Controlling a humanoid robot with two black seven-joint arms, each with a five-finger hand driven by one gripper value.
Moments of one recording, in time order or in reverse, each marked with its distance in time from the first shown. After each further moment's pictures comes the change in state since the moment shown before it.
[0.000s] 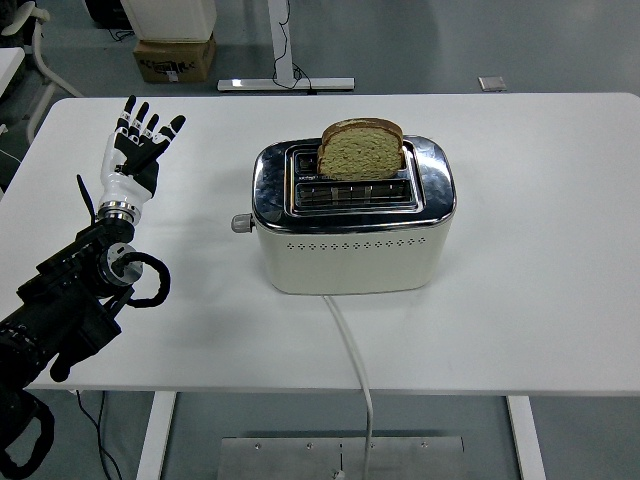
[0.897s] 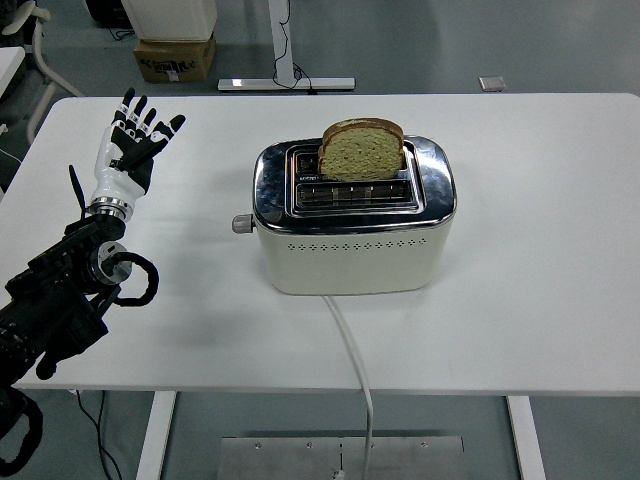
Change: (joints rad) left arm -0.009 0.056 0.011 -0.002 0.124 -0.047 0.000; right arm -0.001 0.000 0.000 0.000 0.000 0.000 0.000
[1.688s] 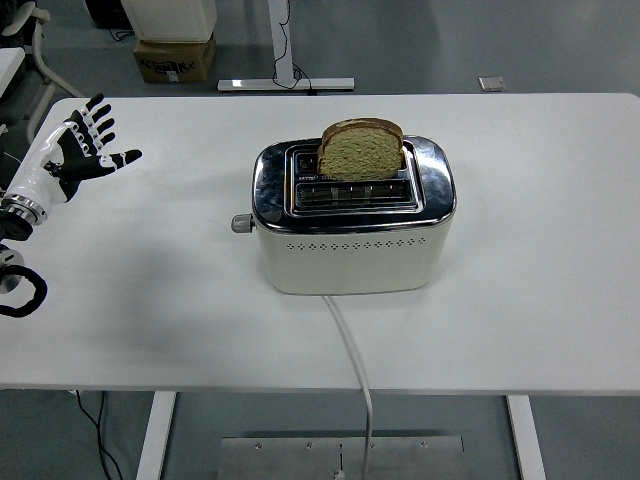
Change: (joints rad) left arm 0.034 0.289 0.027 -0.106 0.409 -0.087 0.055; right arm 0.000 0.000 0.000 0.000 0.000 0.000 0.000
